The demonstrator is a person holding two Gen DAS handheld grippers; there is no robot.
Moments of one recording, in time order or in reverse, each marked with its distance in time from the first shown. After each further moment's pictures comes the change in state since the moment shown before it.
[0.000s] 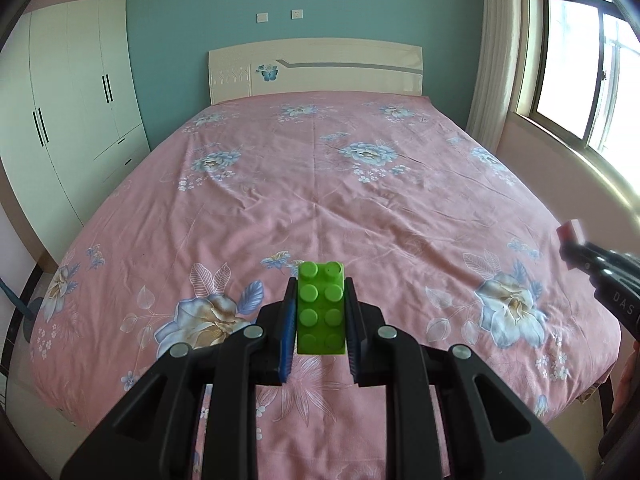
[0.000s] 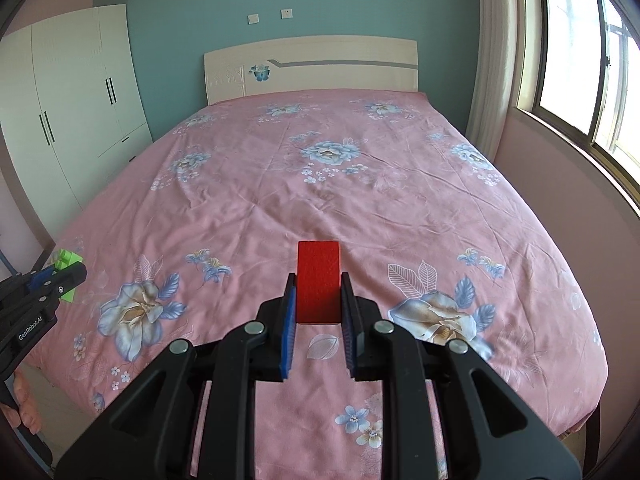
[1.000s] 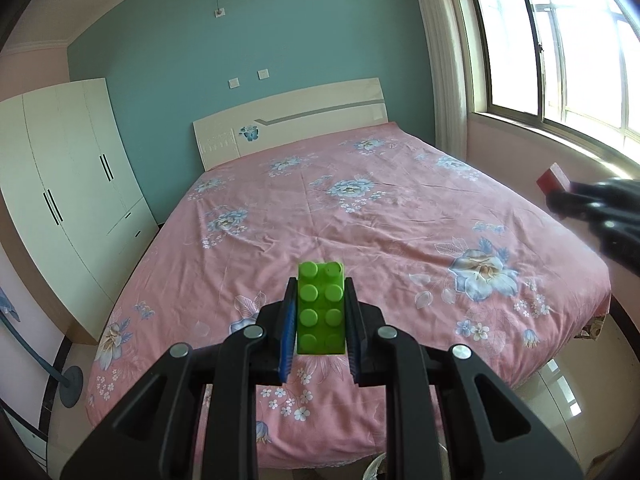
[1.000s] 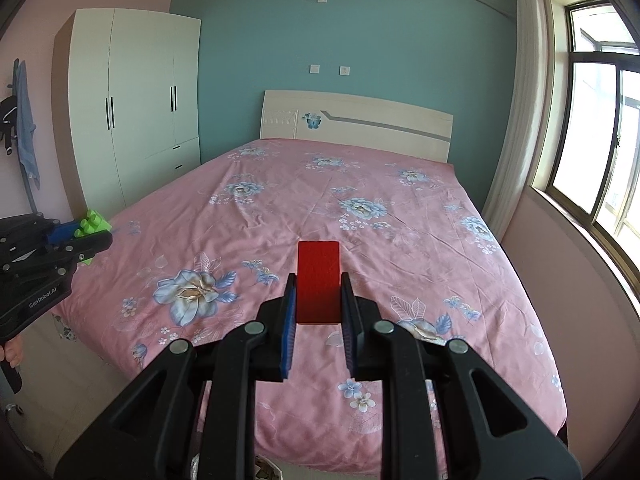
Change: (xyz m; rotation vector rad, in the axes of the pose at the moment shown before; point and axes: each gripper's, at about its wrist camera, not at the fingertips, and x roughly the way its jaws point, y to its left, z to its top) left arm -0.182 0.000 -0.046 0.218 -0.152 0.011; right arm -0.200 0.035 -0.045 -0.197 -0.166 0.080
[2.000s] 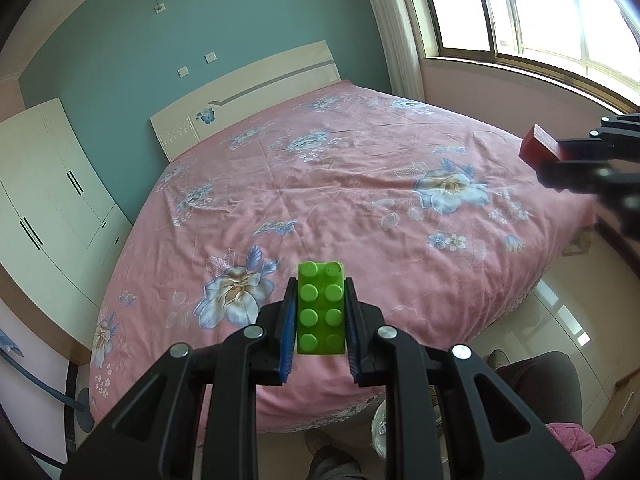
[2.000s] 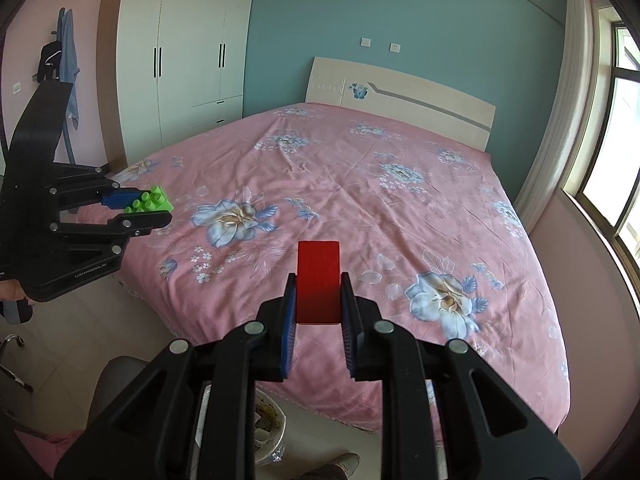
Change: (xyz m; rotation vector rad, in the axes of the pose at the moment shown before) left arm -0.002 -0.046 -0.099 0.183 0.110 -0.090; right arm -0.022 0.039 -0.106 -0.142 0.117 0.112
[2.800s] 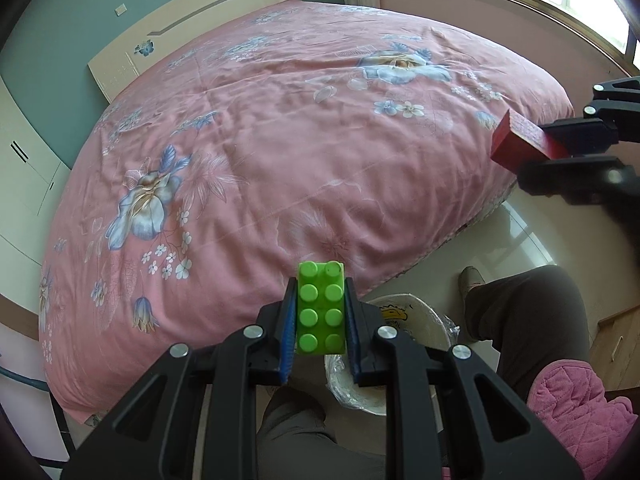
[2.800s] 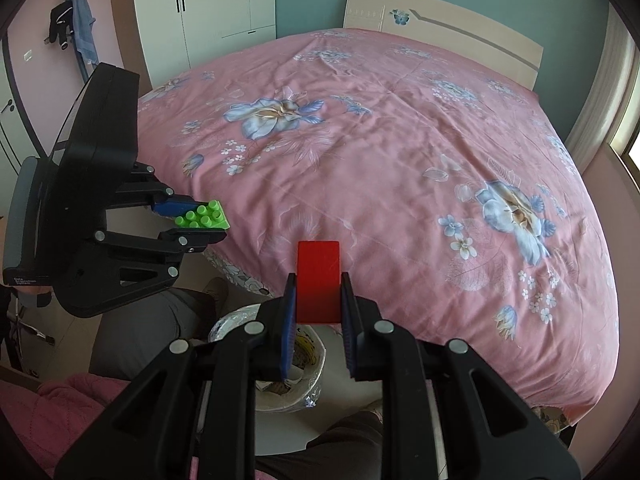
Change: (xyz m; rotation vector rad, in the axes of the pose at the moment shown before) left arm 0.102 -0.065 -0.106 0.062 0.288 -0.172; right arm 0.096 0.042 -0.114 -0.009 0.269 0.152
